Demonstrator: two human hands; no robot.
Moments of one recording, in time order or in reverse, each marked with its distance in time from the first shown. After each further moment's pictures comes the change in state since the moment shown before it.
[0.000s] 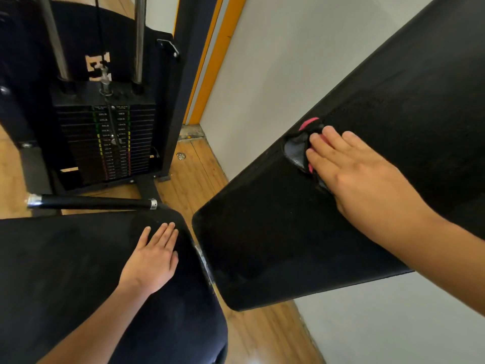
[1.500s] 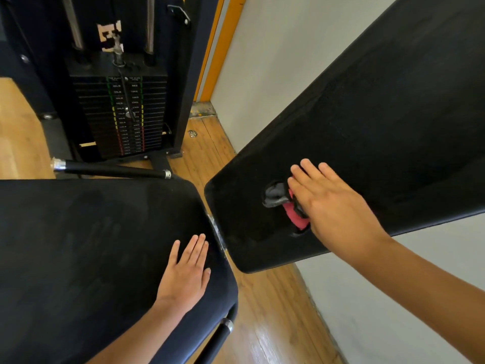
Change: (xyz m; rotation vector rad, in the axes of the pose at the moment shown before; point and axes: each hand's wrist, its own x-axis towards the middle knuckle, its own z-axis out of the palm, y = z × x) left_hand -0.091 0.085 0.019 -0.138 0.030 0.044; right_hand -0.044 -0.079 0.035 0.066 -0.165 -0.038
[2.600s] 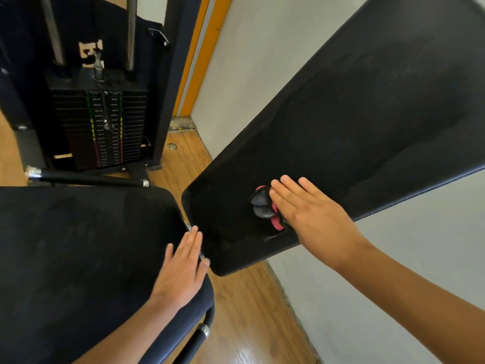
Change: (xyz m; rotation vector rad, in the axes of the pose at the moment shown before) left_hand 0.020 0.041 -0.041 -0.403 -0.051 -0.110; right_hand -0.042 0.017 -0.018 -0.033 -0.069 -0.064
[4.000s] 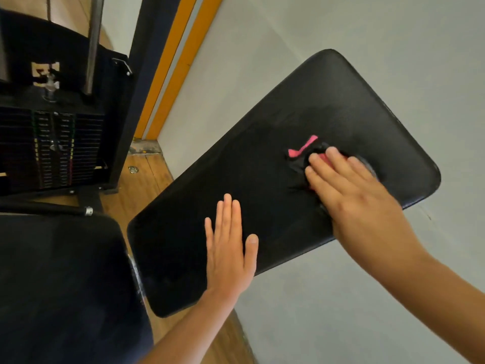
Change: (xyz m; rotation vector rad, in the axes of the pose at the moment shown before) left_hand 0.085 0.239 -0.062 -0.513 0.627 0.140; right_hand -0.063 0.124 -0.072 -0.074 0.272 0.256
